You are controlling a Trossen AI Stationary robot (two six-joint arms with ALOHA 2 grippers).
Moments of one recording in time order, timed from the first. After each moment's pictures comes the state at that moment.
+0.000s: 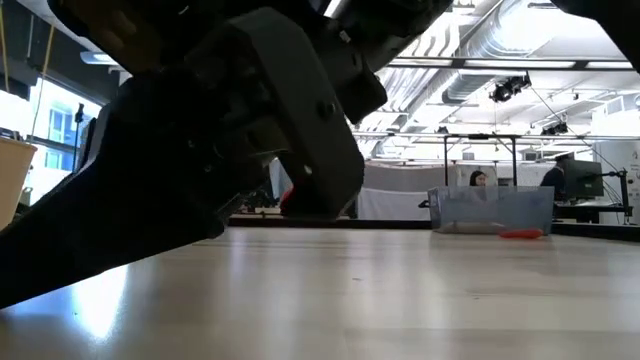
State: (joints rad) left arm 0.20 0.96 0.87 -0.58 -0.29 -0.39; right arm 0.33 2.48 1.78 -0.04 -0.35 -0.32
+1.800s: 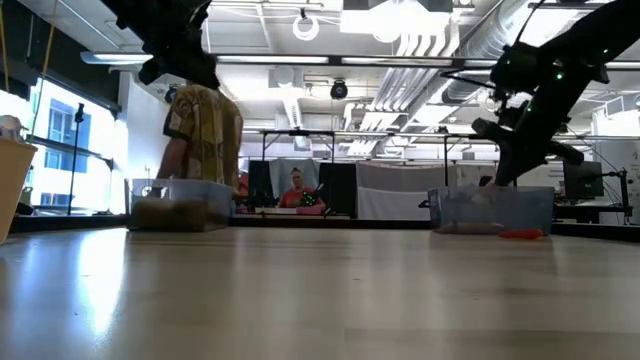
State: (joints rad) left arm 0.20 0.96 0.87 -0.58 -0.30 -0.50; right arm -0.86 0.94 0.53 -0.47 0.16 0.57
